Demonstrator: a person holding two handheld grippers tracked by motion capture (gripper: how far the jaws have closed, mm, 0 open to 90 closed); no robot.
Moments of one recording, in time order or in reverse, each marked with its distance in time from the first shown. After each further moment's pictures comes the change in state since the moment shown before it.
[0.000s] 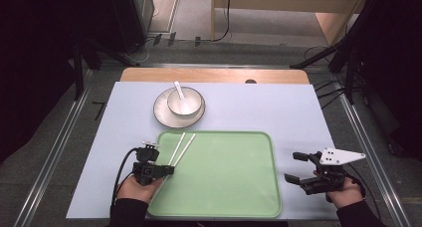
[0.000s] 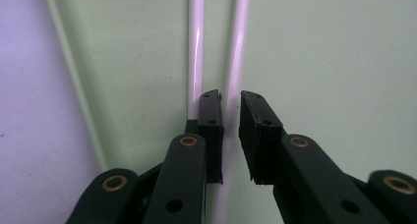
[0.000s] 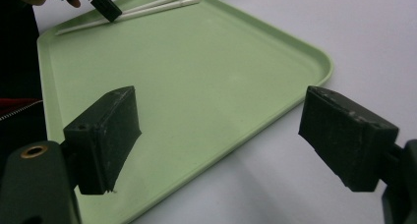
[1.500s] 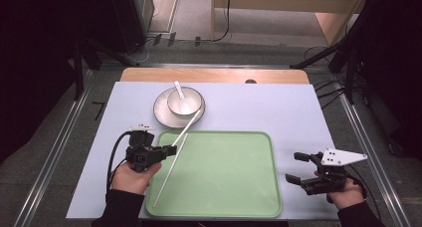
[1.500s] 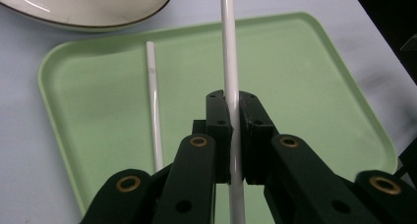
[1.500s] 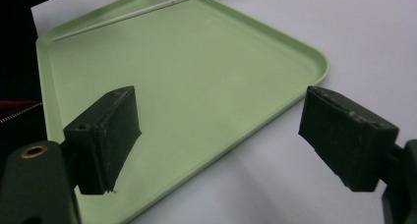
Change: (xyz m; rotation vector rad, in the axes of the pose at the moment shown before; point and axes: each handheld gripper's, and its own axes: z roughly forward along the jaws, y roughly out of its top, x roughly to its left) left arm -0.027 0.024 -0.056 -0.243 -0.121 0.085; right arm 0.000 -0.001 -0.003 -0.006 -0.009 0.003
